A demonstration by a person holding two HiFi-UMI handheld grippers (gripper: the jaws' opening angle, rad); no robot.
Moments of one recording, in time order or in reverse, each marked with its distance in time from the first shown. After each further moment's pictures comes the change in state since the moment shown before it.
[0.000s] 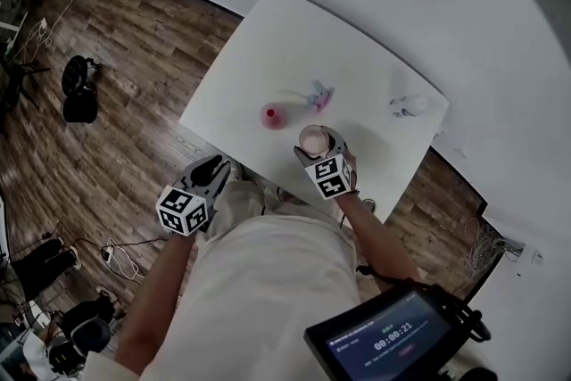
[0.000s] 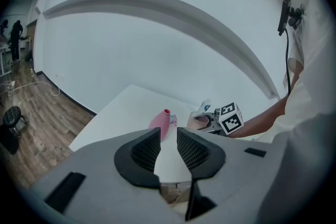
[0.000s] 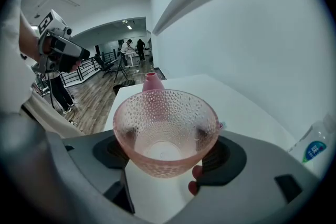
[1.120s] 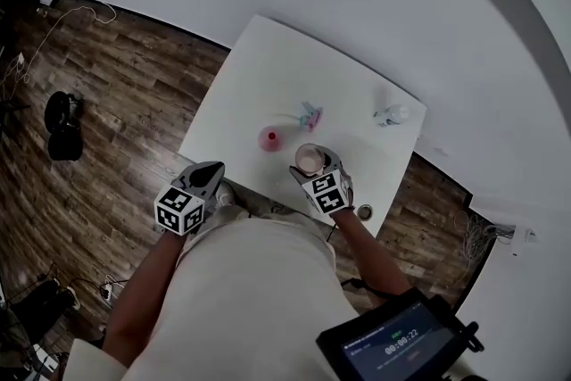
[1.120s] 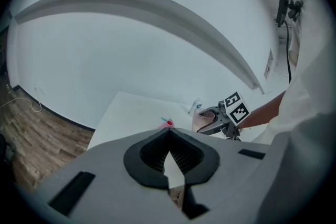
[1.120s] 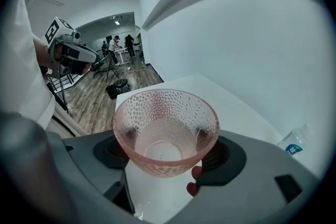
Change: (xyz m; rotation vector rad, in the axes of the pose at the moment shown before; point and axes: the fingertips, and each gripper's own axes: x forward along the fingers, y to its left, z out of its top) left arm -0.006 0.032 0.052 0.149 0.042 -0.164; right arm -0.032 0.021 0.047 0.083 0.076 -0.076
